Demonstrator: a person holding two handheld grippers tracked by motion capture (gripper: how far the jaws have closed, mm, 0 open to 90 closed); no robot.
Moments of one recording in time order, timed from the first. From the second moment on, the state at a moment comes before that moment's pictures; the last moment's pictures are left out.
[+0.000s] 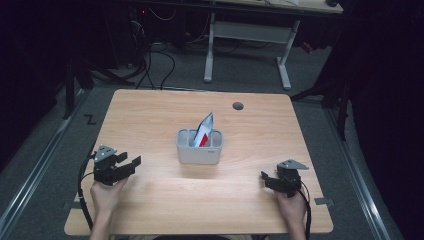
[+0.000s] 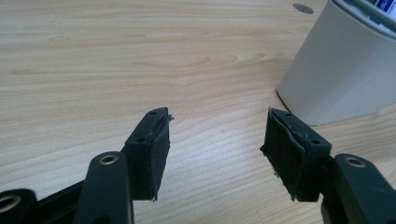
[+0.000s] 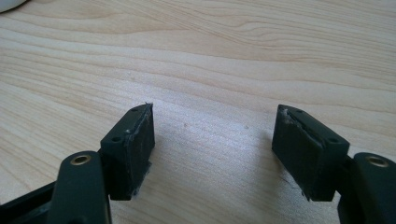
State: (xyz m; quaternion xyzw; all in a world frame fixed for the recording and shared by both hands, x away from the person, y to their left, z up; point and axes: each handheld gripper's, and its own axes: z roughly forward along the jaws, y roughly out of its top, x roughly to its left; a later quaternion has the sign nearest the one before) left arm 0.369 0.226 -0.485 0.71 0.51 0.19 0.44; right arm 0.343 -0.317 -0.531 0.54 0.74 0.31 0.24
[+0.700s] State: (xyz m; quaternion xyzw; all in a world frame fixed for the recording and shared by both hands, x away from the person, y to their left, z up) left arm 0.378 0.211 -0.516 0.74 0.52 0.19 0.39; right arm 0.343 -0.317 -0.531 0.54 0.74 0.31 0.24
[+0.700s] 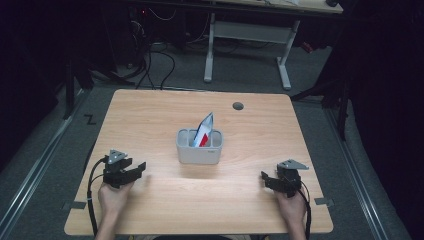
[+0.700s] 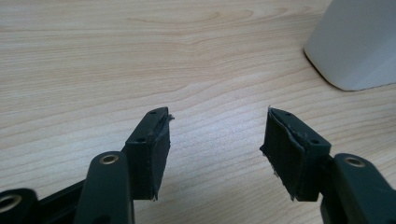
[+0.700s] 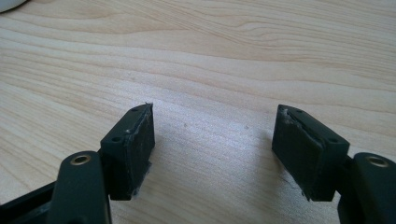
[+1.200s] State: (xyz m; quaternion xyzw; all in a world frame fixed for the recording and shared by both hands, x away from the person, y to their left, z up) left arm 0.389 0.191 -0.530 0.76 0.51 0.21 0.36; right arm 0.343 -0.317 -0.531 0.54 0.74 0.31 0.24
